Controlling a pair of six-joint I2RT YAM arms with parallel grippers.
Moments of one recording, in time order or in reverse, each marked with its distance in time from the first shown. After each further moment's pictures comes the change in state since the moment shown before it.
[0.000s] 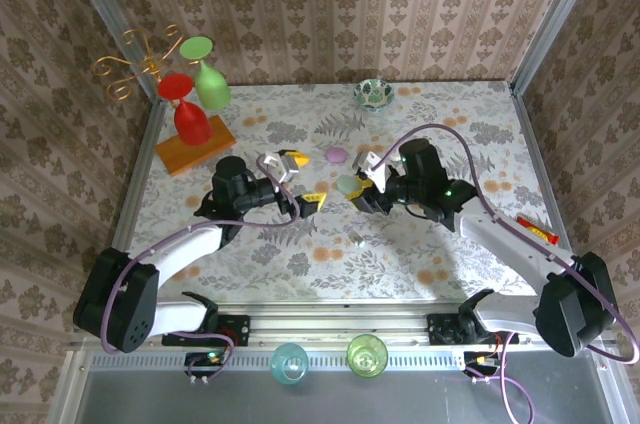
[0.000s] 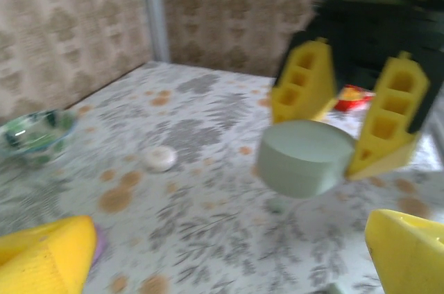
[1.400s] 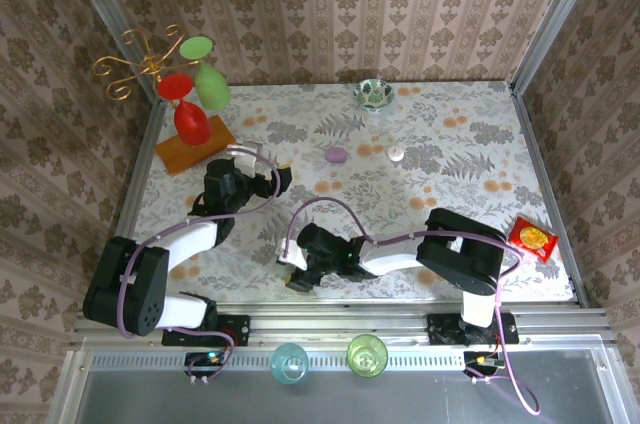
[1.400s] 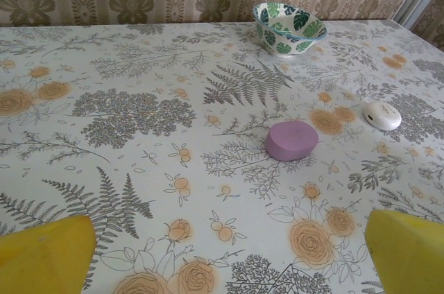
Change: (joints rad) left arm 0.166 0.080 -0.070 -0.014 -0.570 -0.283; right arm 0.602 0.614 -0.041 0.486 0.399 0.198
